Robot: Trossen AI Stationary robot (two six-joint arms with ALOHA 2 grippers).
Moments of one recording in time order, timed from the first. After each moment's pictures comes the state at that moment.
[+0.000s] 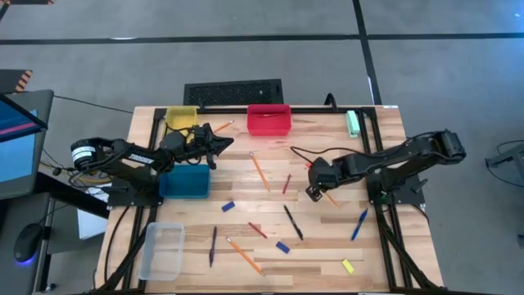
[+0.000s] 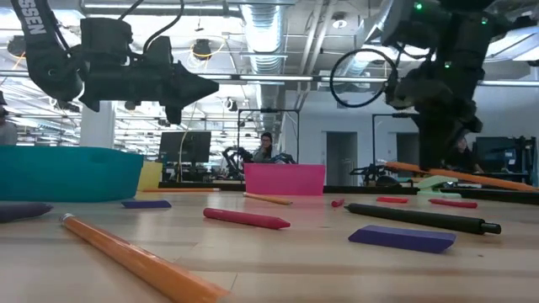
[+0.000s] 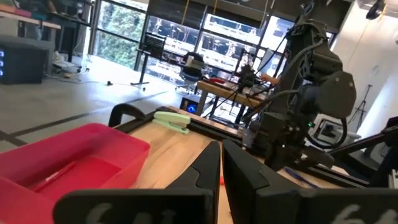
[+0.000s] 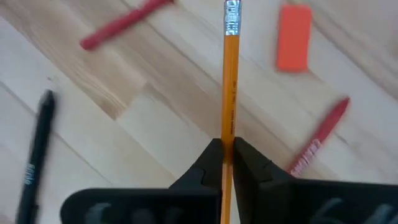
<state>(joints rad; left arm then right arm) 0.47 1.36 0.21 1.26 0.23 -0.32 0.07 1.34 0.74 -0.63 0.16 0.89</state>
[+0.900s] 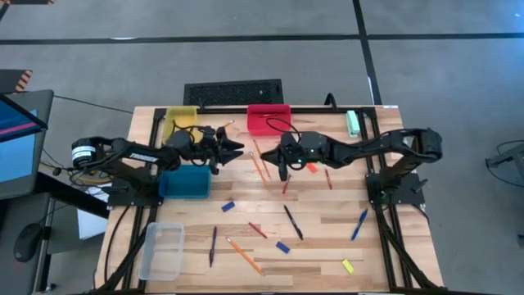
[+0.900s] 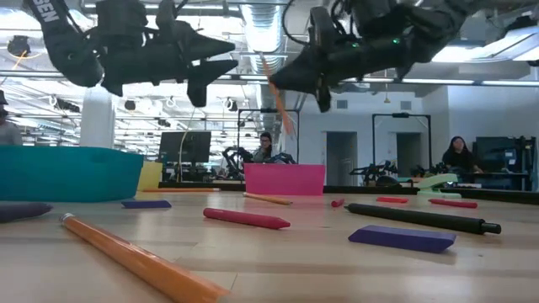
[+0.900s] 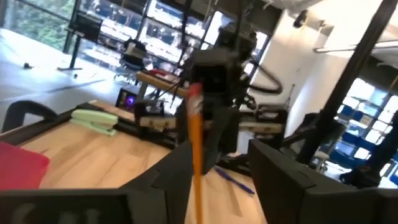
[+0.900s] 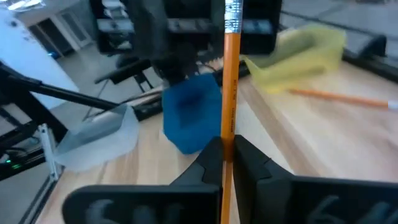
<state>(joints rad) 0.36 1.36 0.37 1.14 0.37 -0.44 -0.16 1.58 0.80 0.63 -0.12 0.35</state>
